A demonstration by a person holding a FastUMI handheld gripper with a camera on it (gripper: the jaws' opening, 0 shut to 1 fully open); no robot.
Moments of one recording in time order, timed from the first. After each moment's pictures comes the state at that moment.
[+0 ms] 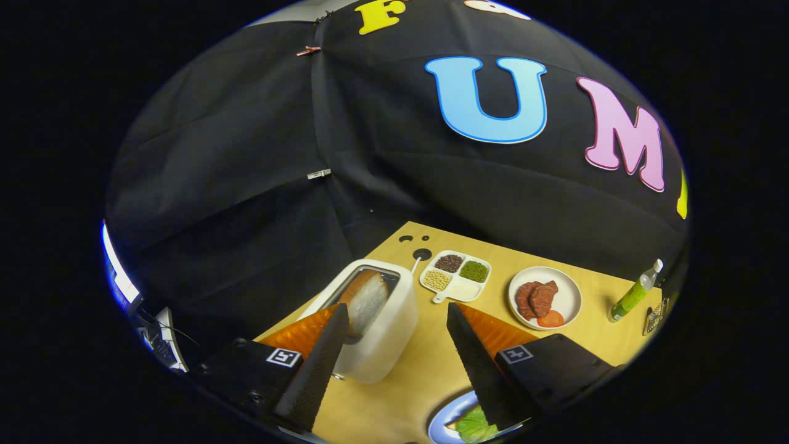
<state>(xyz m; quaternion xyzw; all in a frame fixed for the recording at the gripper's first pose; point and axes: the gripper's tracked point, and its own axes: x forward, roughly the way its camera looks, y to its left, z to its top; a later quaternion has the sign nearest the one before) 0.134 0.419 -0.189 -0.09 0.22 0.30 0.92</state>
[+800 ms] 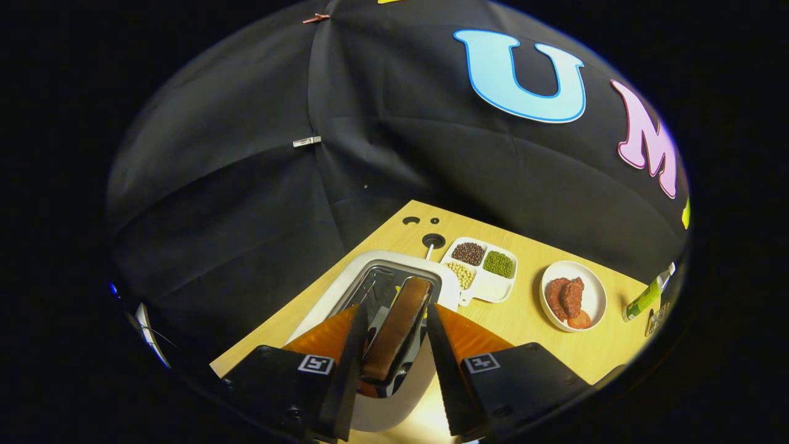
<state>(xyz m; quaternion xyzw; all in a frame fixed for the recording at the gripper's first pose) 0.178 0.477 -0.269 -0.13 0.27 0.25 0.92</state>
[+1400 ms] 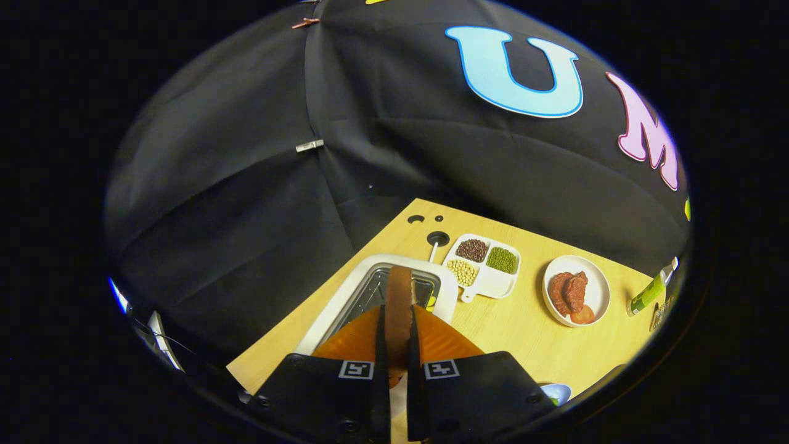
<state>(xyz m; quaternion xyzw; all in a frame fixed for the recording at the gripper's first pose) 0.168 0.468 -0.224 -0.10 0.27 0.26 0.92</state>
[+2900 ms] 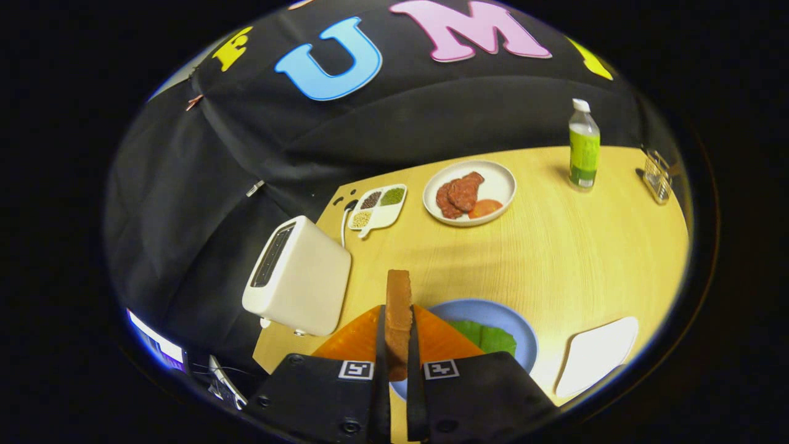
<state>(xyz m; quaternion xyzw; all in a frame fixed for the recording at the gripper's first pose) 0.107 0.197 -0.288 0.12 0.36 0.18 0.91</state>
